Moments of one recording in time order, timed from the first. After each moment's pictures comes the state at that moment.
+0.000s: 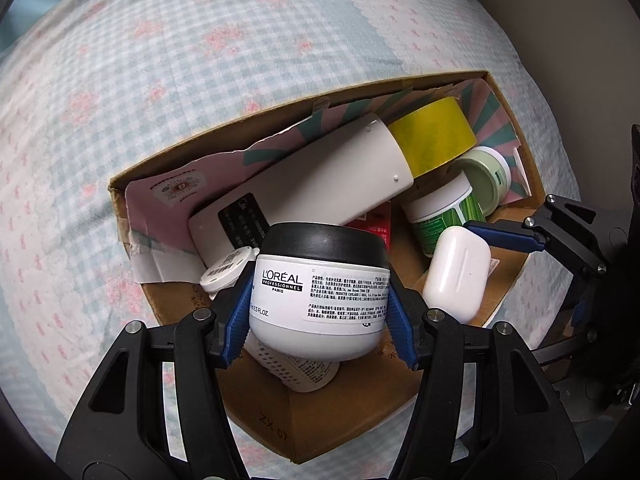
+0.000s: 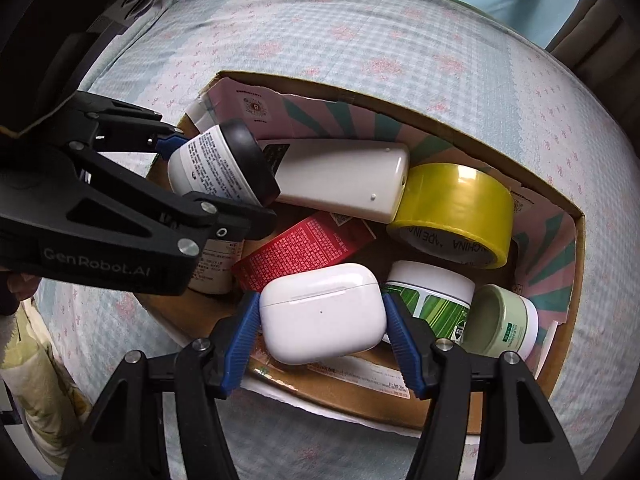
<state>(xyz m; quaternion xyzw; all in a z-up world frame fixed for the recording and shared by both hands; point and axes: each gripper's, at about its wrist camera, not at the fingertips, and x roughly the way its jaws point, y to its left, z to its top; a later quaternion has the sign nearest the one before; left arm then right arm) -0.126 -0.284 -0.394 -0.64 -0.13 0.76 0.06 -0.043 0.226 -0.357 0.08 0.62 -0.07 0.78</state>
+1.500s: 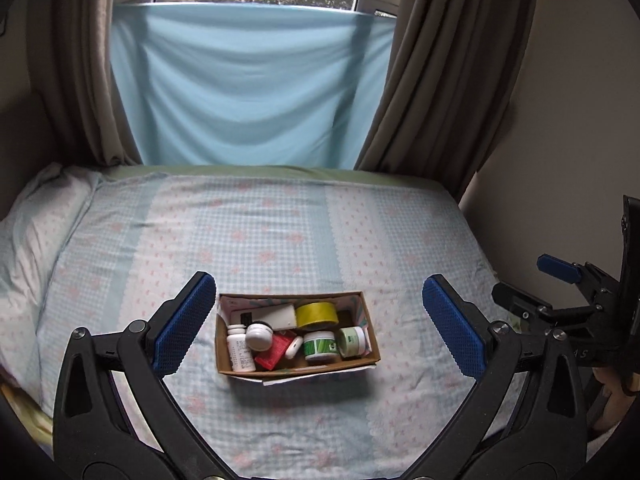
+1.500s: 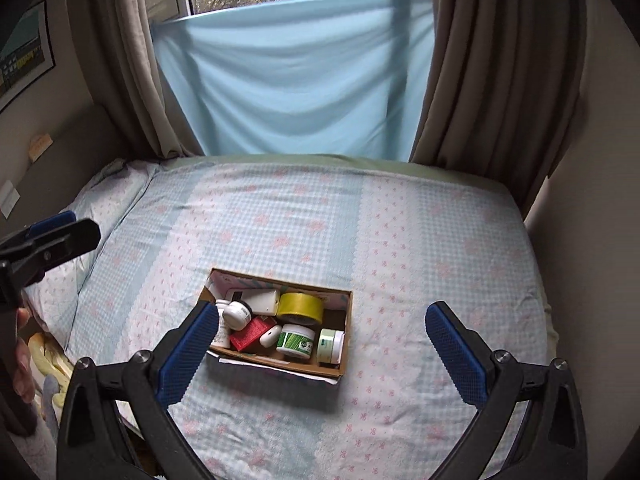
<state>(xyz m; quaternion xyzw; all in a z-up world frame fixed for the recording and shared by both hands) -0.002 -0.119 0.012 -0.33 -0.14 0.91 -0.19 -0.237 0.139 -0.011 0.13 0.38 -0.22 0.89</state>
